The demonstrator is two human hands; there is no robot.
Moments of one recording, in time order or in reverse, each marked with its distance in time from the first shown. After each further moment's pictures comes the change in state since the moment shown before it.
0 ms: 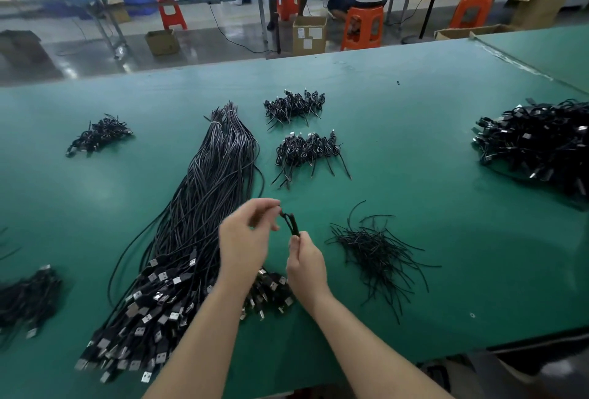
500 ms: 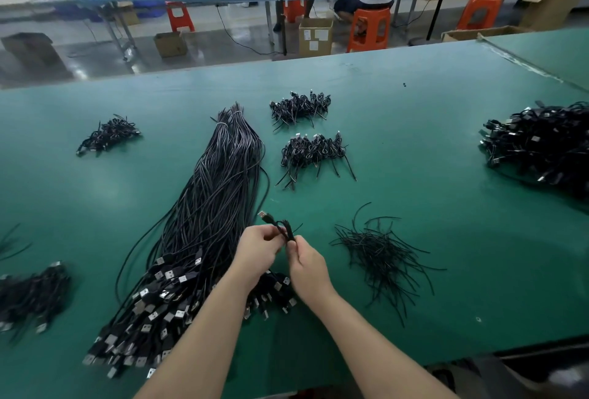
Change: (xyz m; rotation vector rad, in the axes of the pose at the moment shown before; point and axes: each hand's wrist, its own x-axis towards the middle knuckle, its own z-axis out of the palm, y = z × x) left_hand 0.004 -0.035 0.010 0.035 -0.278 -0.453; right_hand -0.001 0.004 -0.003 -0.092 -0.156 -0.097
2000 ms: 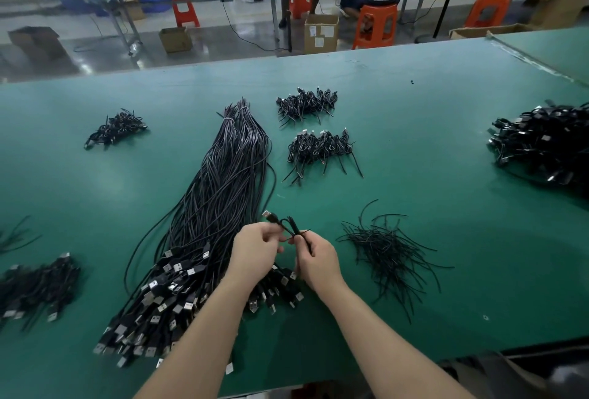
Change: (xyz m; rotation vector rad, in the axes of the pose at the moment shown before) left_hand -0.014 -0.002 -0.014 0.210 0.101 0.048; right_hand 0.001 -0.007 -0.007 0.150 0.051 0.031
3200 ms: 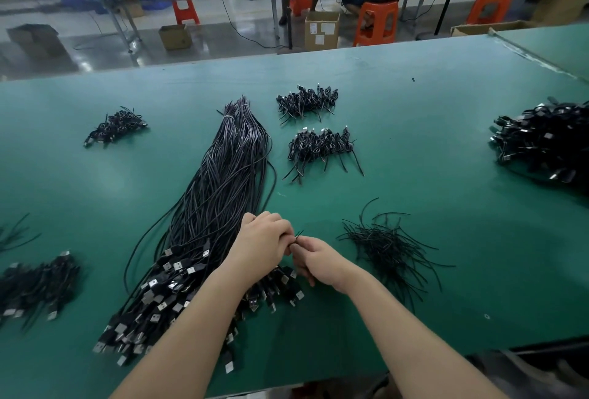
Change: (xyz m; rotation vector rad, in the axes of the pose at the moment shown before) left_hand 0.008 0.001 -0.008 0.652 -0.061 0.600; right_hand 0.006 -0.017 -0.025 -0.003 -0.517 0.127
